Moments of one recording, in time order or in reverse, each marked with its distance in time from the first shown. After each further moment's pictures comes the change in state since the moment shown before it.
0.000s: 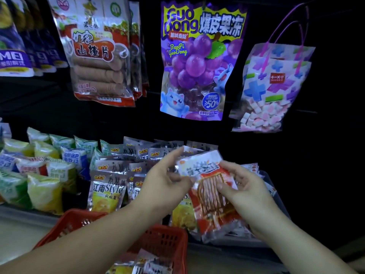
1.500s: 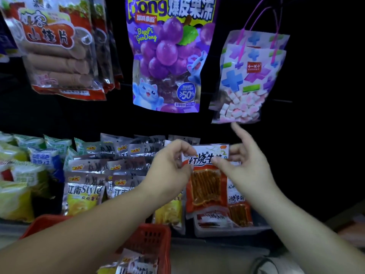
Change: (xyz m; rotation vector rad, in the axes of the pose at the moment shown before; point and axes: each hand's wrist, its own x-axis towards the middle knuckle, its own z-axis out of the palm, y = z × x) left_hand 0.042 0.002 0.052 0.006 -0.079 0.196; right_hand 0.022 -0.013 -0.041 -0.208 0.197 -0.278
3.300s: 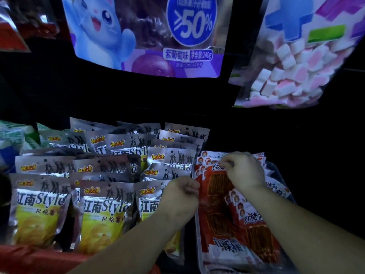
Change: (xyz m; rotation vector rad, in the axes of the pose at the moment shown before) left_hand 0.086 -0.189 0.096 -0.036 0.028 -0.539; right_hand 0.130 0.274 0.072 -0.809 -0.075 0.015
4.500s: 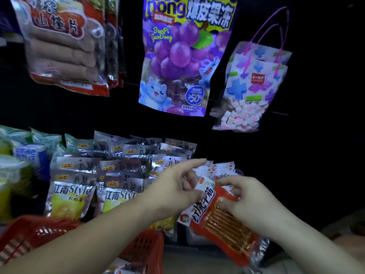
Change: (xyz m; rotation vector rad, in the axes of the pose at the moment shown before) left_hand -0.170 0.097 -0.099 0.078 -0.278 0.511; right_hand -0.176 -0.137 -0.239 0.269 -0.319 0.151
